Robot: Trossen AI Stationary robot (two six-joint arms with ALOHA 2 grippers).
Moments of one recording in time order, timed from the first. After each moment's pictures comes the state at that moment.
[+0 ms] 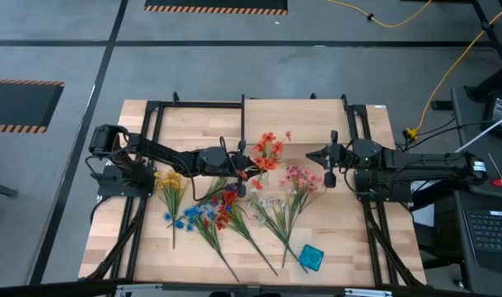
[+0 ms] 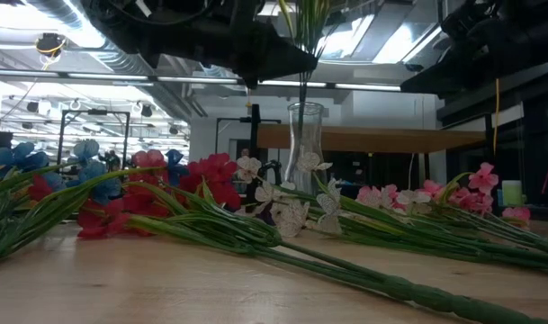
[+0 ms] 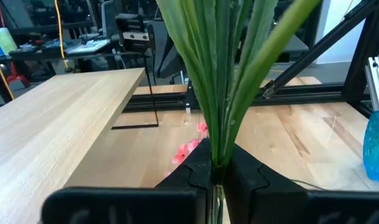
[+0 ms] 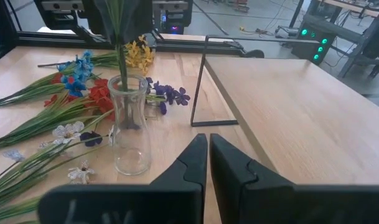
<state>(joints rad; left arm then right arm) -0.02 1.62 0.79 0.70 -0.09 0.05 -0.11 0.58 0.31 0.02 0.10 -0.09</state>
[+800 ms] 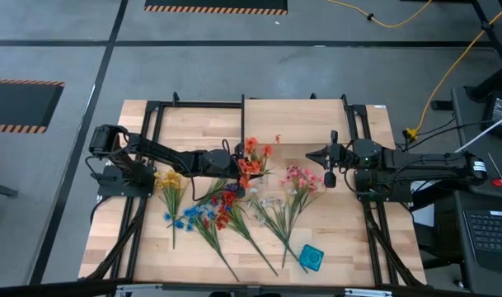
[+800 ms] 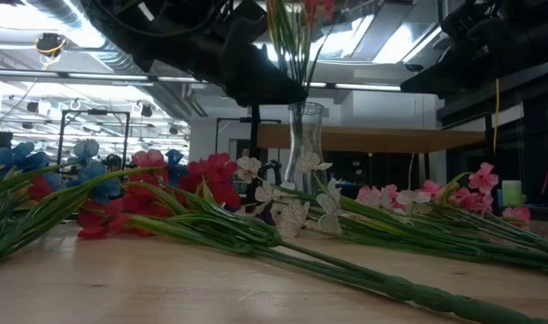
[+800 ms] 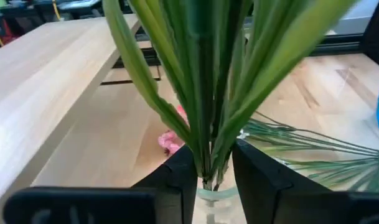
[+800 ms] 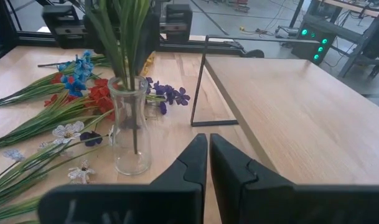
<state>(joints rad) -0.02 1.62 0.79 0.52 -0.11 0.04 -0.11 0.58 0.31 0.02 0.10 -0.09</state>
